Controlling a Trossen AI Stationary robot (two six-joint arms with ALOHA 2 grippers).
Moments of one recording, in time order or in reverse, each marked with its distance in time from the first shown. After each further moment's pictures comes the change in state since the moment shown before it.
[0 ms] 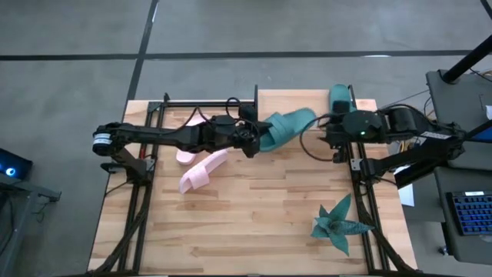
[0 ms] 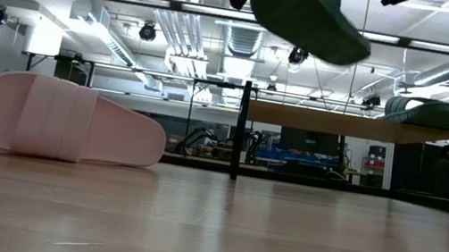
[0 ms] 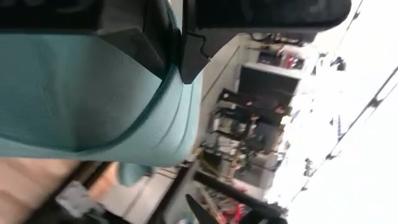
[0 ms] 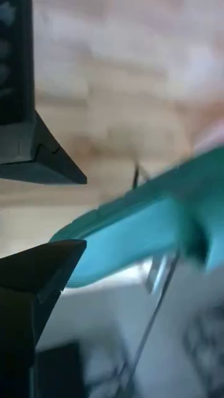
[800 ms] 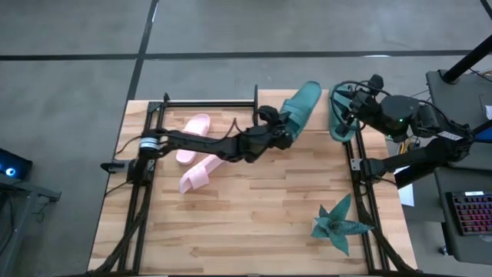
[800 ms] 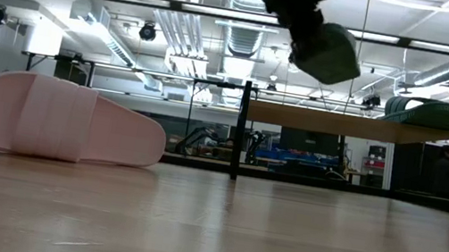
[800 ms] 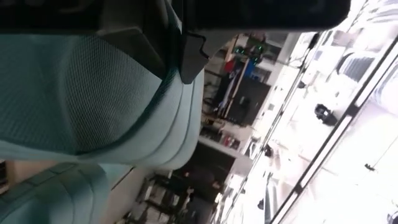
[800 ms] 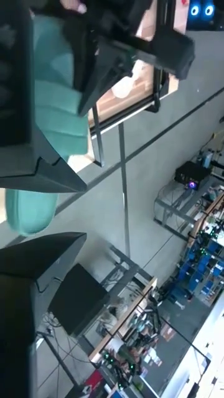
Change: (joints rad) left arm -0.011 0.456 0.296 0.360 -0.453 0.037; right arm 0.000 -0.122 0.008 0.328 0.400 0.058
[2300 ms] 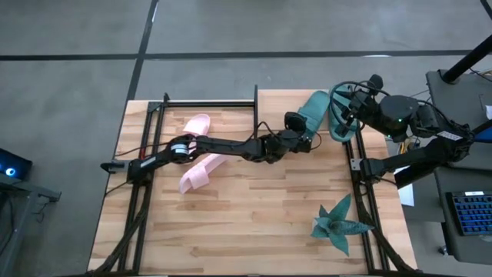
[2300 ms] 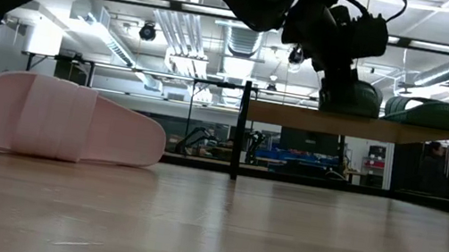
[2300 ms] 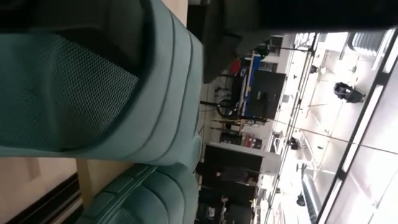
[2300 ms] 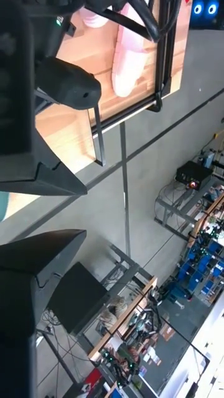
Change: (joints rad) left arm 0.021 0.355 0.448 -0.286 0.030 0.038; right arm 0.000 0.002 -0.001 -0.001 0.000 -0.007
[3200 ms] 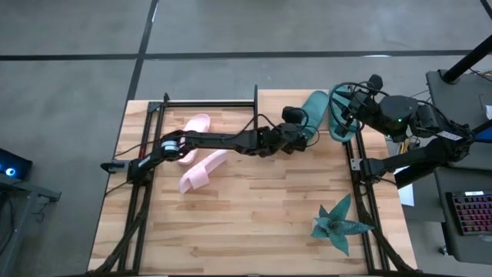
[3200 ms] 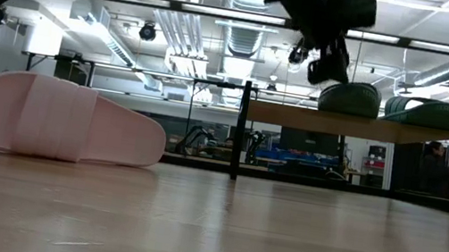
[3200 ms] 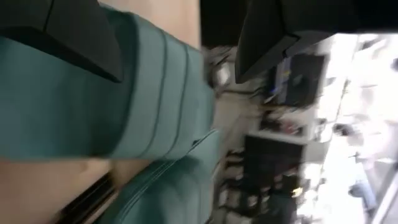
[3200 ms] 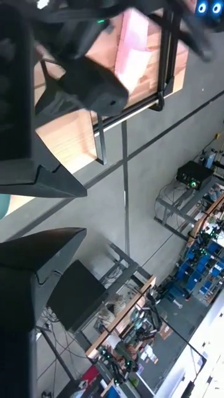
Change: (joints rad) left arm 0.002 -0.129 0.013 -0.341 0.138 -0.142; right arm 0.000 0.001 0.000 0.000 0.000 -0.018
